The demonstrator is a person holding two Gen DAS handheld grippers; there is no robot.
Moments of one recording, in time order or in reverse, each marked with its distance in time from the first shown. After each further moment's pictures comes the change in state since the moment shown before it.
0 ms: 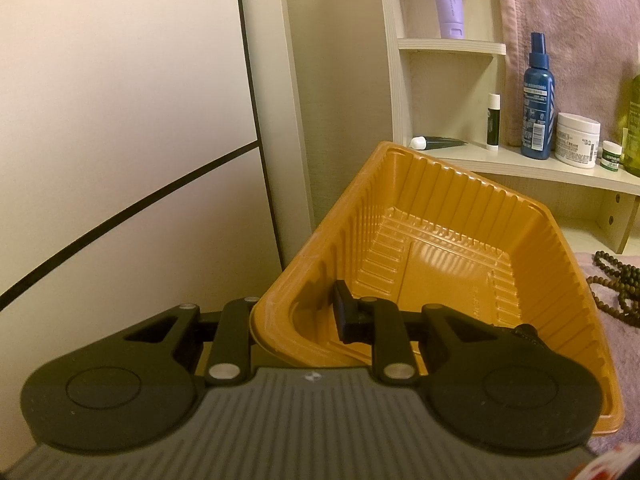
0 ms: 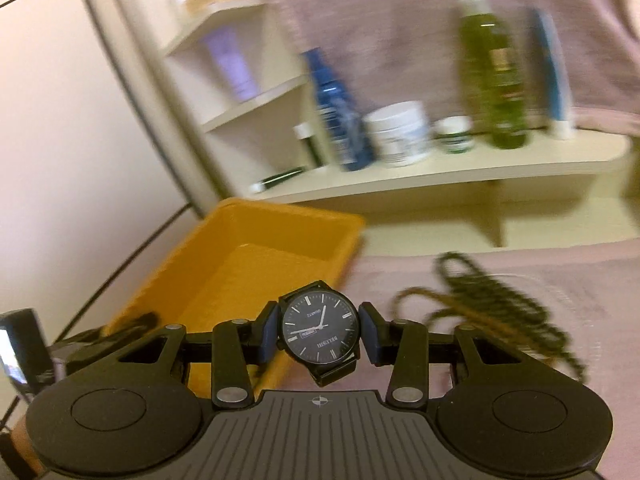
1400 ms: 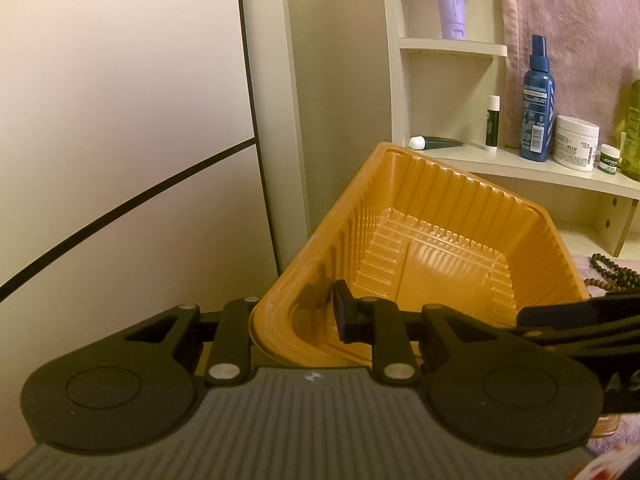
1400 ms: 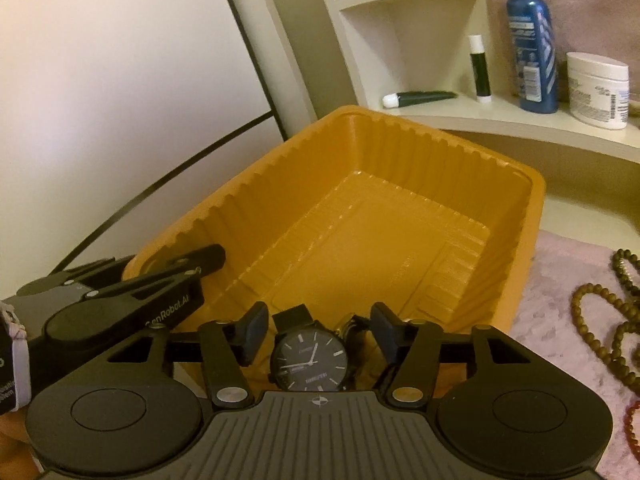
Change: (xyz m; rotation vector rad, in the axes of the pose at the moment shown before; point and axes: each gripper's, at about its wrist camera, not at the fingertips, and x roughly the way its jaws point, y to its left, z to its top) left arm 0.002 0.005 0.002 -0.014 0.009 -0.021; right arm 0.113 0.077 -0.031 -0.194 0.156 0.082
